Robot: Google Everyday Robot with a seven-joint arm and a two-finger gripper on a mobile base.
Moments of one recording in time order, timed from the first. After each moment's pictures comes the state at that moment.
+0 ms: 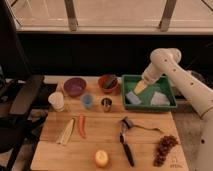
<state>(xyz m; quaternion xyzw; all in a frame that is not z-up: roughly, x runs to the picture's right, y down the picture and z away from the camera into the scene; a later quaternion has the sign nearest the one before) 0.220 -0.002 0.845 -0.26 0.00 0.41 0.87</state>
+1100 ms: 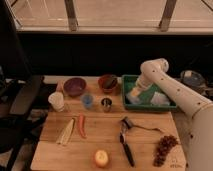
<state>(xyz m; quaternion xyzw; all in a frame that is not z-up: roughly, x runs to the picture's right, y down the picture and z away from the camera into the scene) 0.219 0.029 0.907 -0.24 0.05 0.43 0.87</state>
